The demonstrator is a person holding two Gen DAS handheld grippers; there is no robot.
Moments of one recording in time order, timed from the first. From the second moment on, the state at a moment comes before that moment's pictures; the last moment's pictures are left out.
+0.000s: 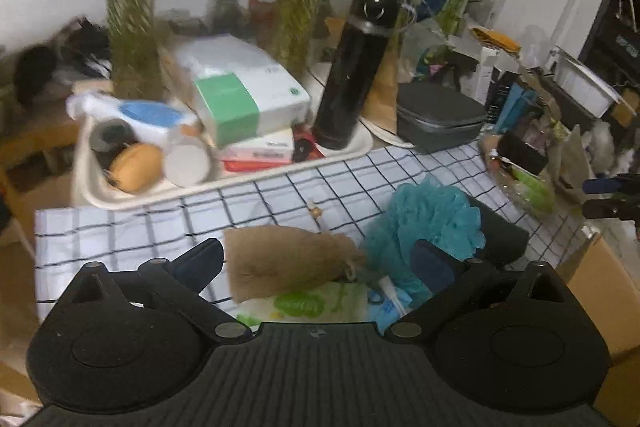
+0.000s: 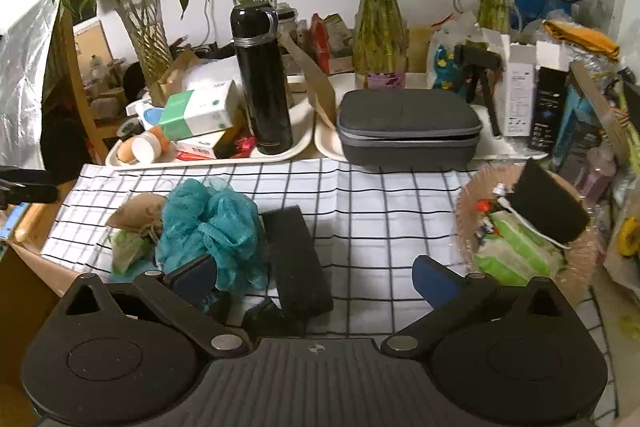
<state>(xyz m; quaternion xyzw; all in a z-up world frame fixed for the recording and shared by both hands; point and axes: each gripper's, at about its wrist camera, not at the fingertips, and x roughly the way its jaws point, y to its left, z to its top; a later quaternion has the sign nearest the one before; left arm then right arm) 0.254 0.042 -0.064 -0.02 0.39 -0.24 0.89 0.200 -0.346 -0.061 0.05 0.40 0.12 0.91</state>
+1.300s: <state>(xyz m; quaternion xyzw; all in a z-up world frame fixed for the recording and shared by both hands) 0.281 0.013 -0.081 0.03 0.38 -0.23 0.89 0.251 -0.355 -0.102 0.05 0.43 0.12 0.89</state>
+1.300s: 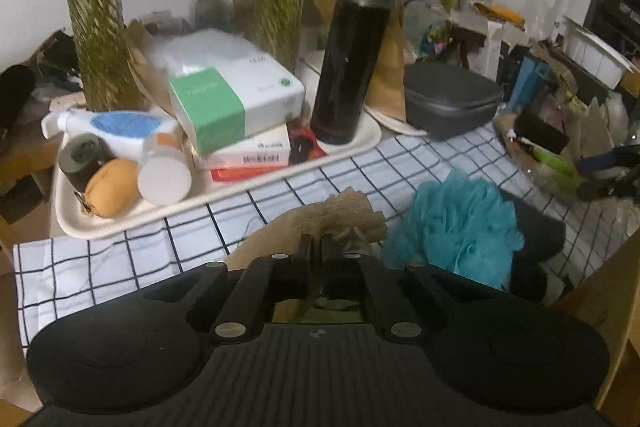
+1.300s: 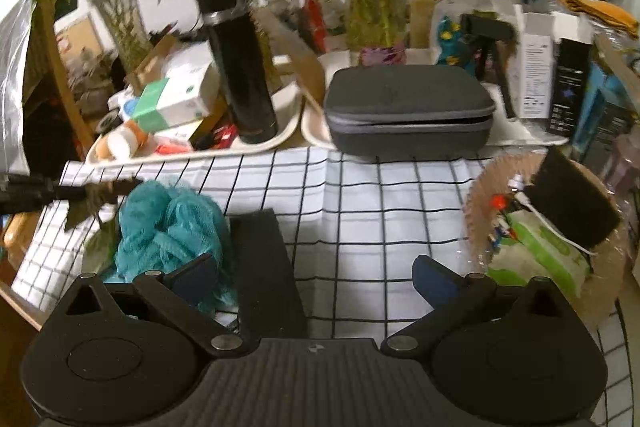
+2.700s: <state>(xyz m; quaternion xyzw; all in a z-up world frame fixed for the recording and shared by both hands) 0.229 0.001 -0.019 0.02 0.29 -0.25 0.92 0.242 -0.354 -0.068 0.03 0.37 0.14 0.92</state>
